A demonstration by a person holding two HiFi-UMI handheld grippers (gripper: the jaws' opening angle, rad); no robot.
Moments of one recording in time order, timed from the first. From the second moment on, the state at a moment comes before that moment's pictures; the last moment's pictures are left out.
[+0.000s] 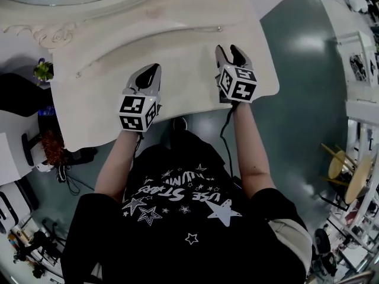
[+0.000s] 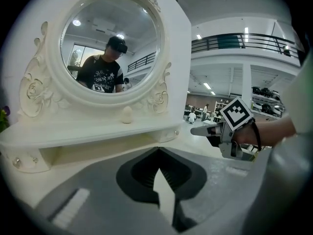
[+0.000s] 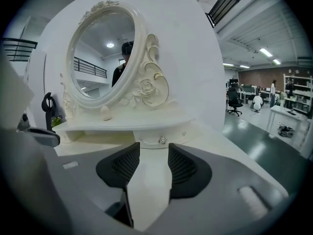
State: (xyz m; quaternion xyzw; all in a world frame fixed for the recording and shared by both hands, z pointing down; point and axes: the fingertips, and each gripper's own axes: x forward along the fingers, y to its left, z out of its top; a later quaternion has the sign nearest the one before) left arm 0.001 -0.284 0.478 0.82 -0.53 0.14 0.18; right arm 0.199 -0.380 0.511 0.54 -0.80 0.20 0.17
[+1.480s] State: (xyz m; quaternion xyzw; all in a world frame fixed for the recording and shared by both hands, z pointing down) left arm 0.011 -0.324 0.500 0.80 -0.55 0.14 0.21; right arm 0.191 -0.450 0.566 0.53 -0.79 0.18 0.24
